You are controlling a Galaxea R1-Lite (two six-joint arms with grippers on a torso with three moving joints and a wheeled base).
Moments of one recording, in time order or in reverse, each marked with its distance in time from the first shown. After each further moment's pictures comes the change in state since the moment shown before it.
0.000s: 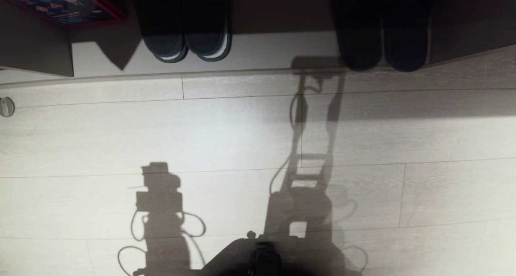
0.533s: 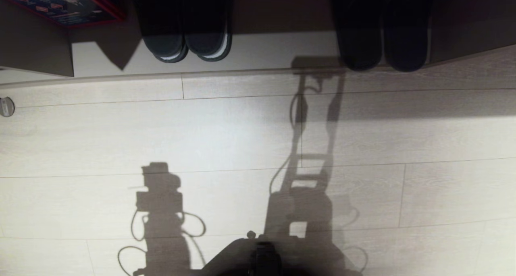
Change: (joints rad) left arm 0.000 0.000 0.000 0.000 0.000 0.001; right arm -0.001 -0.009 0.012 0.107 -0.050 -0.027
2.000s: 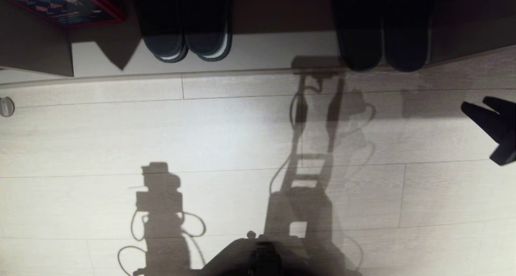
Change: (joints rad) left arm 0.000 0.000 0.000 0.000 0.000 0.000; right arm 0.015 1.146 -0.571 -0.784 0.120 -0.059
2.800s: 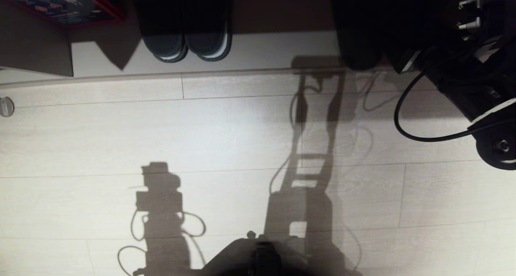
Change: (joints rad) left arm 0.000 0.000 0.000 0.000 0.000 0.000; right arm 0.112 0.601 -0.559 -0.398 0.024 -0.020
